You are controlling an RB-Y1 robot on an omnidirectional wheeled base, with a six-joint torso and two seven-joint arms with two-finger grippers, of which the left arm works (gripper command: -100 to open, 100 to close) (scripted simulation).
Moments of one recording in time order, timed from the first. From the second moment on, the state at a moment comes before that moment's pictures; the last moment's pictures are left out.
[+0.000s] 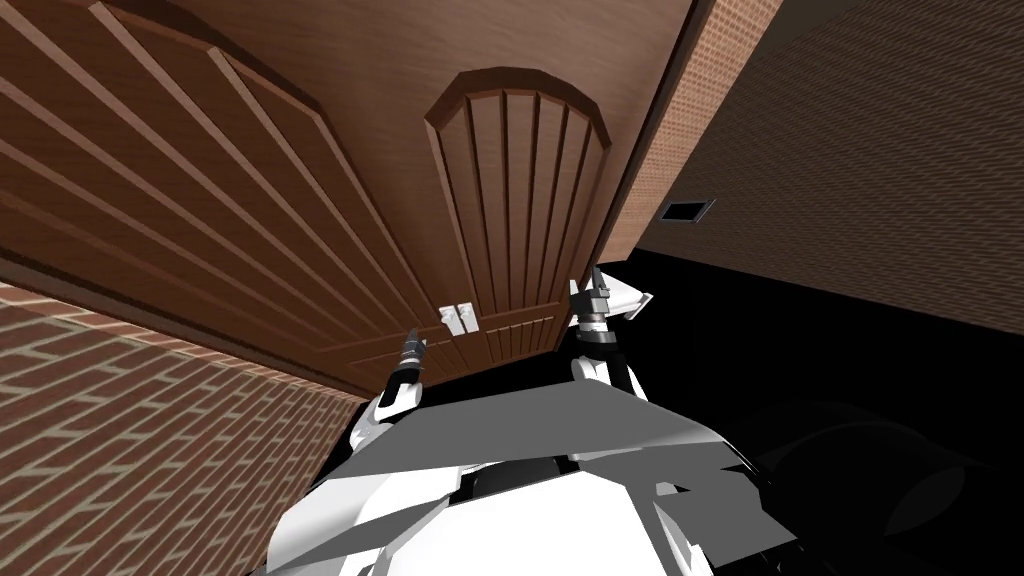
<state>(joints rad) 0.10 0.30 0.16 -1.23 0.14 -0.34 0.15</state>
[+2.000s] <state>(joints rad) 0.13 0.31 0.15 -1.27 0.14 -0.33 0.16</state>
